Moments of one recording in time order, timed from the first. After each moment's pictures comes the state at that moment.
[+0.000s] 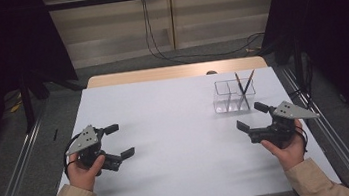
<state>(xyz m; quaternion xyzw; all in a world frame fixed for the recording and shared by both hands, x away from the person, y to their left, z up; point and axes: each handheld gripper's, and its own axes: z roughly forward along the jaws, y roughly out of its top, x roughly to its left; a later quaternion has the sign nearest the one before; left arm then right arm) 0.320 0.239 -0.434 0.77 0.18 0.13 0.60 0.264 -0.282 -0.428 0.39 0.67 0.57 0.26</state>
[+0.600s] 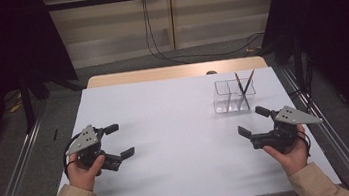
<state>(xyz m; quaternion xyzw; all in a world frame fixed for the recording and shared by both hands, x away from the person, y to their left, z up) 0.320 0.238 -0.433 0.77 0.18 0.13 0.60 0.251 -0.281 -0.428 0.38 0.68 0.57 0.26</state>
